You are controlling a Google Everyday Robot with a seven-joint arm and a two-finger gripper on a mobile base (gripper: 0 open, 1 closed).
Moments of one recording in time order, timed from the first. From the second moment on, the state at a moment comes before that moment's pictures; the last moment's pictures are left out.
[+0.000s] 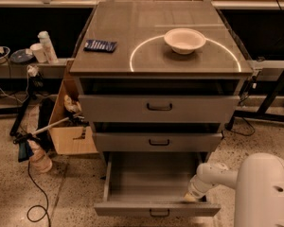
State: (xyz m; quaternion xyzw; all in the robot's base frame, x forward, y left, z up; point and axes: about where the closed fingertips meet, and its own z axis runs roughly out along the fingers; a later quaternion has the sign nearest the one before) arm 0.500 -0.247 0.180 -0.48 0.87 0.11 0.06
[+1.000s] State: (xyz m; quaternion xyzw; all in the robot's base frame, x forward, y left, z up) arm 0.500 -0.247 0.180 -0.48 0.87 0.11 0.06
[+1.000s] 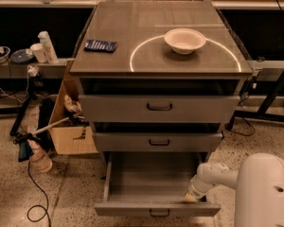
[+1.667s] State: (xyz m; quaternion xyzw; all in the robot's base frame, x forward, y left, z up) arm 0.500 -0.243 0.183 -0.49 0.86 0.11 0.06
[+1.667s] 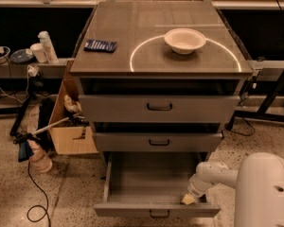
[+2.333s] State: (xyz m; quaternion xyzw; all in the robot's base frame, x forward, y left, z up) arm 0.510 -0.232 0.253 -0.51 0.85 0.08 0.09
